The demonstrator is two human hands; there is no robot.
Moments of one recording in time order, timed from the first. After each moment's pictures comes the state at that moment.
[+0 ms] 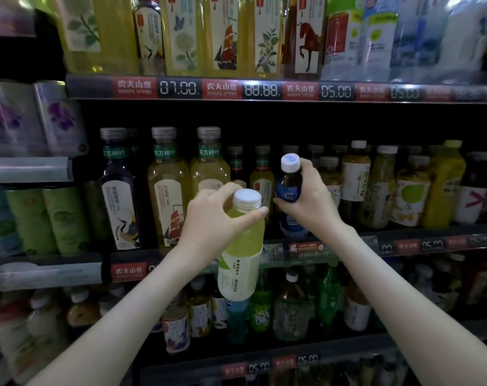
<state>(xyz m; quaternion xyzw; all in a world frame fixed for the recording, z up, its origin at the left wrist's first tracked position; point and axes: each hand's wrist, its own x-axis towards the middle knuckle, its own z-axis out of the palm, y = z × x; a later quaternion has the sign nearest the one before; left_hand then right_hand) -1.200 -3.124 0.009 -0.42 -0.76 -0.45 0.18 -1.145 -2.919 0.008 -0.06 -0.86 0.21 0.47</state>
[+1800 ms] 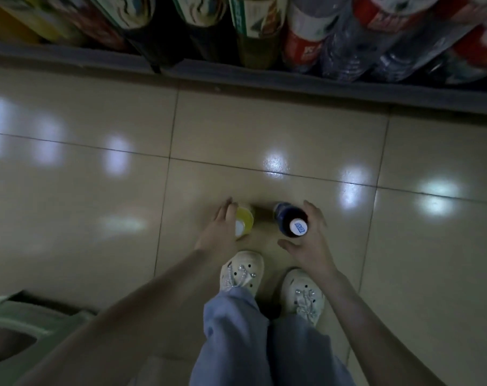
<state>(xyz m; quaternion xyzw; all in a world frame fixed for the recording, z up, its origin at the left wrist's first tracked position) -0.943 -3.202 -1.003 -0.08 -0.88 -0.13 -0.44 -0.850 -3.029 -1.021 -0.30 -0.81 0.49 -0.13</state>
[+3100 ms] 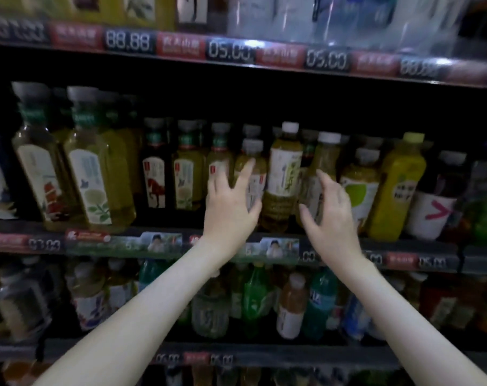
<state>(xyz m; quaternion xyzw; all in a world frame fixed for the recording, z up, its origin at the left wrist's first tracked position) -1.150 -2.878 -0.034 -0.34 -0.80 -0.38 0.31 -1.049 -2.721 -0.038 -0.06 -0.86 0.17 0.48</state>
